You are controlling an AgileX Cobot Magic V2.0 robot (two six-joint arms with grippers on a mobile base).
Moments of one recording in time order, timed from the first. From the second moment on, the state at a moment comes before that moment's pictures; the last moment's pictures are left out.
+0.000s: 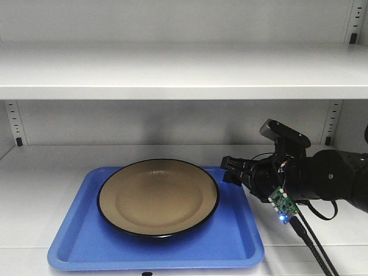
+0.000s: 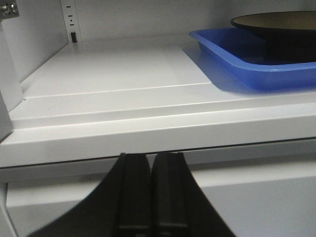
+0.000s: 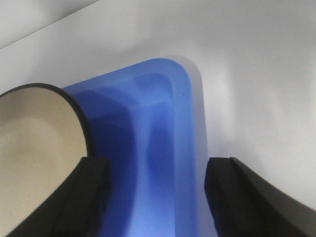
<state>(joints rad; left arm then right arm) -0.06 -0.01 0.03 -0.08 0.16 0.16 0.31 1.67 -1.31 0.27 0.37 0.28</state>
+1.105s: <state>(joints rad) -0.06 -0.01 0.03 -0.08 0.16 0.15 0.31 1.67 -1.31 0.27 0.37 0.28</state>
